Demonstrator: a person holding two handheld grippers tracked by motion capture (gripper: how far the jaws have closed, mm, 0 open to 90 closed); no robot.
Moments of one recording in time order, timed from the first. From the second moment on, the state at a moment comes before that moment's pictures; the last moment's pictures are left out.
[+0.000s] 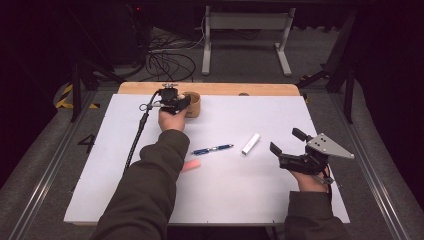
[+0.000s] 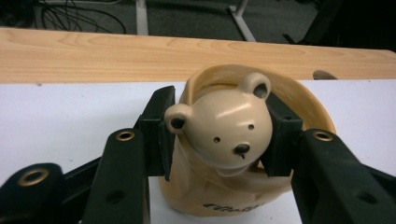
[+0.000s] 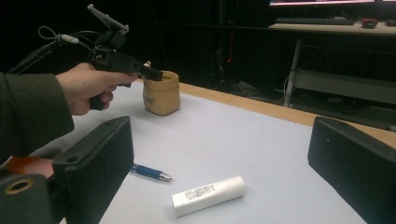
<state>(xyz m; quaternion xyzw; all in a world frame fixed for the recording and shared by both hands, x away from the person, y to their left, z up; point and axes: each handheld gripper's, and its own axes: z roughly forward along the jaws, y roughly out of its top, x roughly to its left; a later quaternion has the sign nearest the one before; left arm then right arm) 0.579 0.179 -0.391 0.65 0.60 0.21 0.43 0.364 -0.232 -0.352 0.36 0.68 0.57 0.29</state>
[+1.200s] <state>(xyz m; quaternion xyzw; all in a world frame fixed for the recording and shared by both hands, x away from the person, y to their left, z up) 0.519 0.166 -0.363 0.73 0.49 0.14 0.45 0.367 -0.219 -0.357 0.35 0.69 0.56 0.28</state>
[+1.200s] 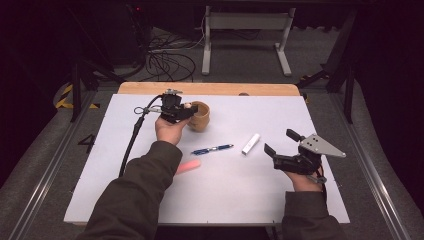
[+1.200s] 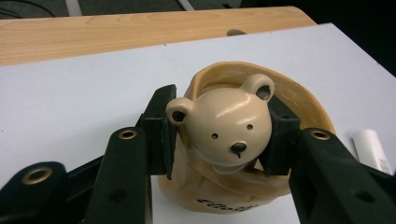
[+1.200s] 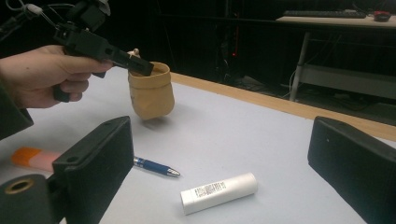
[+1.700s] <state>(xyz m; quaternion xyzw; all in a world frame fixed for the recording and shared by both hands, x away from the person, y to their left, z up) 0.468 0.150 -0.351 0.76 0.43 0.10 0.48 0.368 -0.214 -0.359 0.35 0.70 0.56 0.28</state>
